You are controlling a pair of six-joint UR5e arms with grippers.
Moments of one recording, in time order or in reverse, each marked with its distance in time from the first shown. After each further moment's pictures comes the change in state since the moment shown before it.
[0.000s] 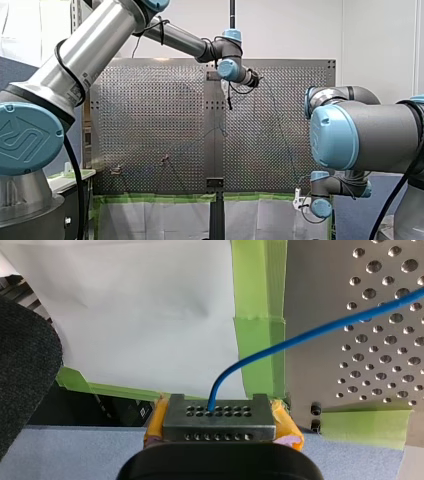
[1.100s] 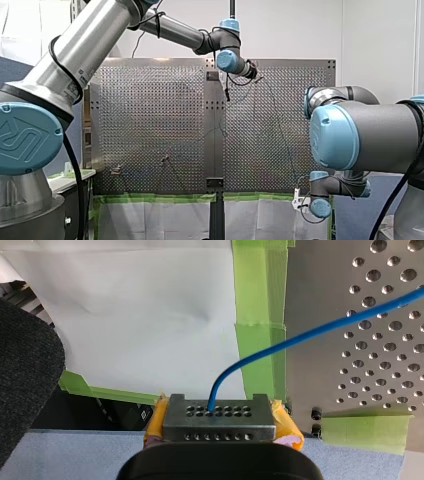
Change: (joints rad) left arm -0.006 0.050 0.001 -0.007 -0.038 0.027; right arm 0.005 0.000 0.000 0.002 -0.002 0.002
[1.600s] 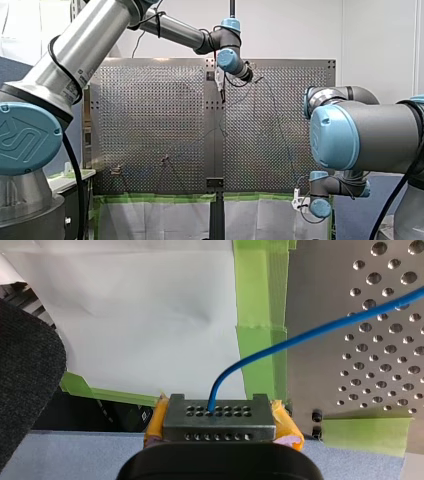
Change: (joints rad) left arm -0.007 0.000 0.000 -0.063 -0.100 0.014; right arm 0.001 0.000 0.000 0.002 -0.002 -0.001
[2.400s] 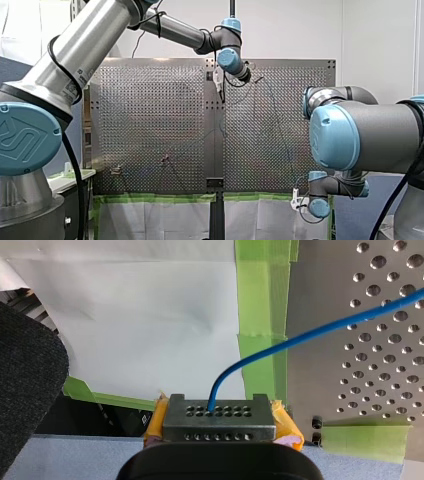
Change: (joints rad) left arm -0.004 -0.001 0.000 -0.002 -0.051 -0.036; right arm 0.008 0.000 0.000 0.001 0.000 -0.004
